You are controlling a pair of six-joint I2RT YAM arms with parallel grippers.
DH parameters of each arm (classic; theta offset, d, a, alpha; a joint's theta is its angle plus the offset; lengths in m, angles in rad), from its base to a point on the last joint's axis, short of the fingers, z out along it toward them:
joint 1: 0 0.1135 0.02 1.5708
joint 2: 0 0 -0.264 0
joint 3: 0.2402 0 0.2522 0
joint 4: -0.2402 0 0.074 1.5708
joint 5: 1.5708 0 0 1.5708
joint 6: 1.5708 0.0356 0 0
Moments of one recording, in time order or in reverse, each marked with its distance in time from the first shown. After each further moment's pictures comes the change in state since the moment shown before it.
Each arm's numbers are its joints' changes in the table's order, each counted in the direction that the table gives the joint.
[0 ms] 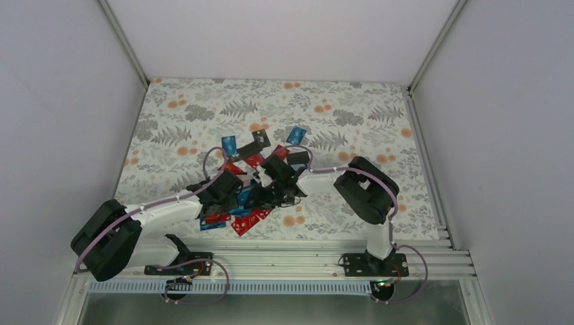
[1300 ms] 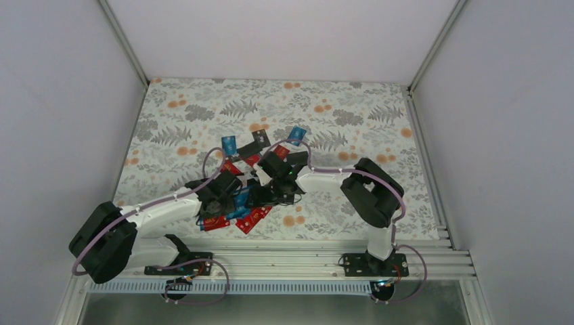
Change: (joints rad) left arm 0.004 0.042 0.066 -0.214 0.045 0.024; right arm 0.020 0.050 0.055 -0.170 0.108 -0.171
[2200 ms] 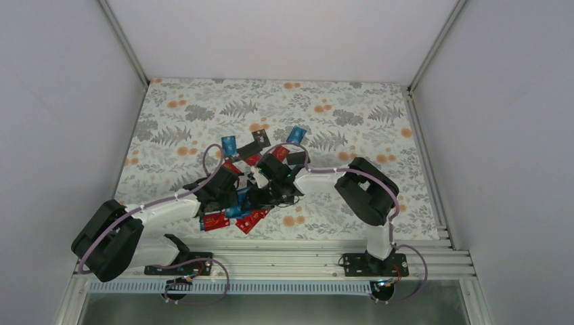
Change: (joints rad) left arm 0.064 -0.037 -0.083 0.311 0.037 0.060; right arm 0.002 -0.045 0.000 0.080 -0.091 0.021
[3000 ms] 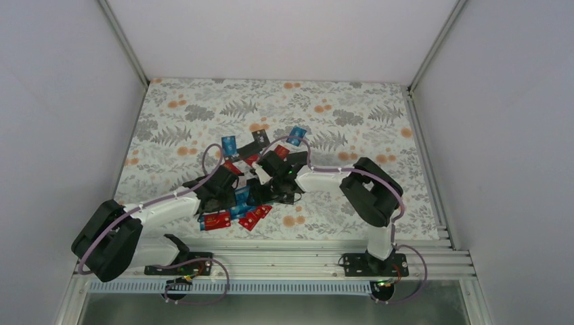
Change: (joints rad) left arm 0.012 0.002 0.033 -0.108 -0.001 0.016; right arm -0.006 0.041 0.009 -0.078 0.184 -0.147
